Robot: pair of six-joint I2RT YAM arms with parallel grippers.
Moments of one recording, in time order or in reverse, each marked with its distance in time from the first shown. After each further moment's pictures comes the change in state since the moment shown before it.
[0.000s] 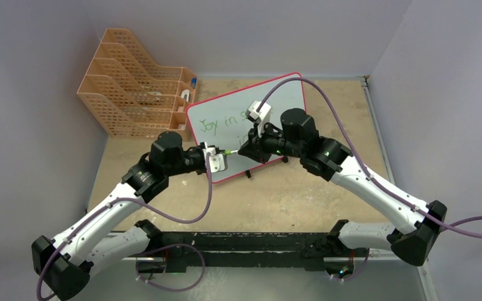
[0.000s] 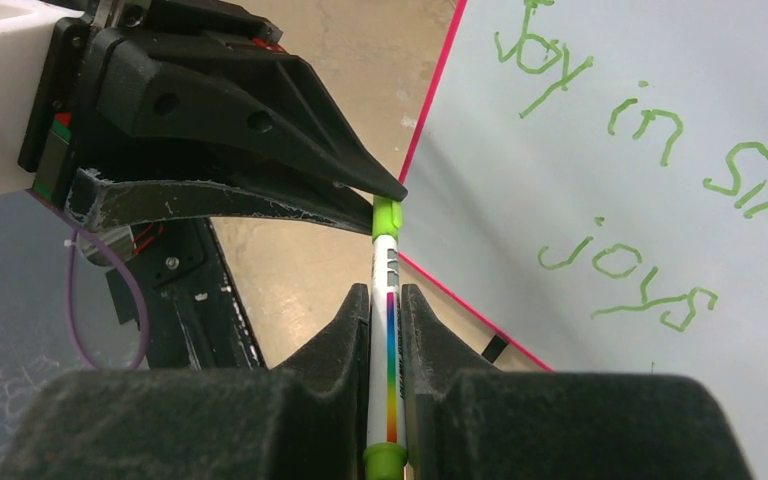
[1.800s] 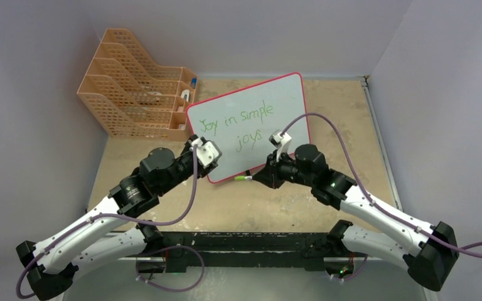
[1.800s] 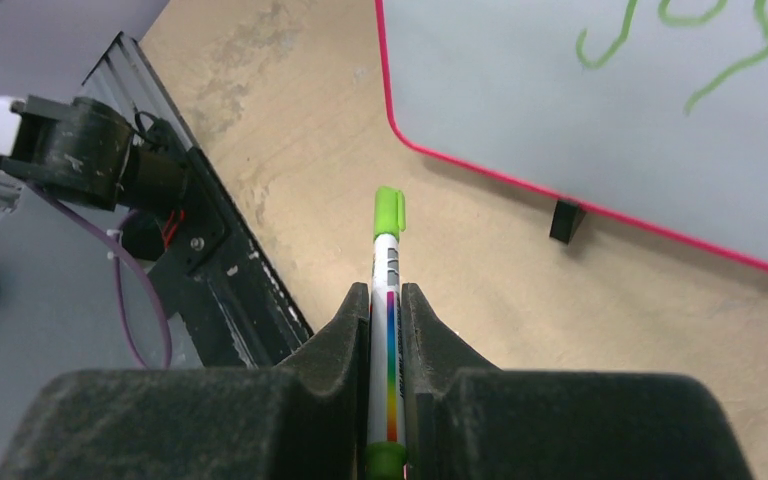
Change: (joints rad) left arm -0.229 -0.153 0.014 0.014 -0.519 -0.307; right arm -0.037 -0.224 -0.463 0.207 0.027 0.310
